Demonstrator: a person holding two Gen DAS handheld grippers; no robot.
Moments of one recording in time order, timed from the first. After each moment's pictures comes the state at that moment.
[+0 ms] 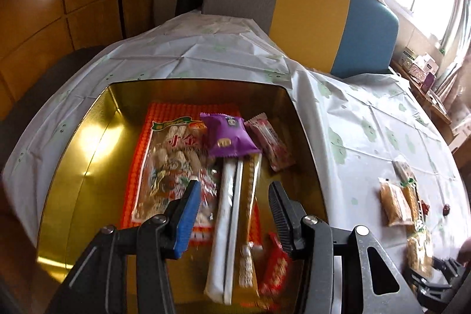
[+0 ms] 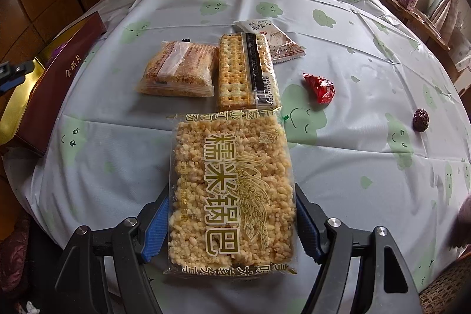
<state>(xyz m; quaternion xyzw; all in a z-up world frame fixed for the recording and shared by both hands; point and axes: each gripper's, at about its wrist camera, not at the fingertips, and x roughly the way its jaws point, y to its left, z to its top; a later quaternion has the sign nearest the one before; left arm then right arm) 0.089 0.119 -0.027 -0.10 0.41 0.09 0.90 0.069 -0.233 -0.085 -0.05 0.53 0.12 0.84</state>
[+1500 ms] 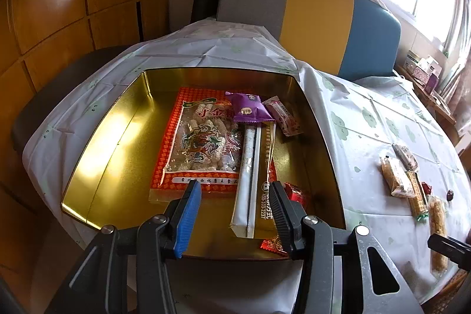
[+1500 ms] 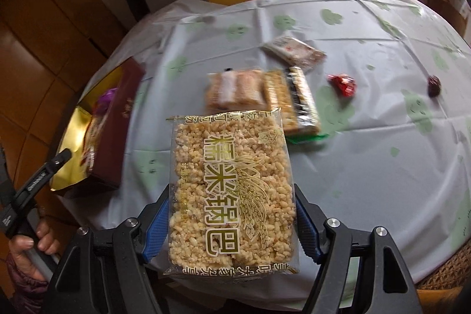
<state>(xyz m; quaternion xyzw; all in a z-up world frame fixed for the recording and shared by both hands) 0.023 0.116 -0.027 -0.10 0.39 0.12 0.91 0.053 -0.223 -0.045 0.10 0.52 0.17 0.83</state>
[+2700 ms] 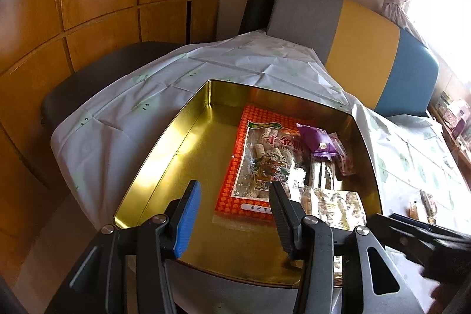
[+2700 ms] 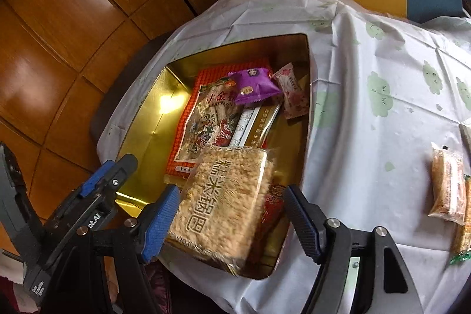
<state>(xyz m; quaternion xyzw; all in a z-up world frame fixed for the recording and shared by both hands) 0.011 0.180 -0.018 -0.15 0.36 0.21 0.90 0.100 0.004 -0.030 0.03 0.52 0.35 0.78</state>
